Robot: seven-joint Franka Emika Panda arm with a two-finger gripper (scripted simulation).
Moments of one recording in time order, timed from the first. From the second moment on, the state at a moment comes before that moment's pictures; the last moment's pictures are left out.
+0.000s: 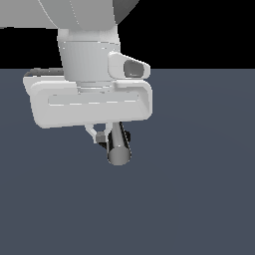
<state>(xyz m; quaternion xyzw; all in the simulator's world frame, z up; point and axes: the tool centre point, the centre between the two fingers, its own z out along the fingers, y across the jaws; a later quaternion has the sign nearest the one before) -0.176 0.055 0.165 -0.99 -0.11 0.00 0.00</state>
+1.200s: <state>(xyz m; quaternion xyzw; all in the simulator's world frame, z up) -0.160 0.063 0.113 -0.99 -0.13 0.00 0.00</state>
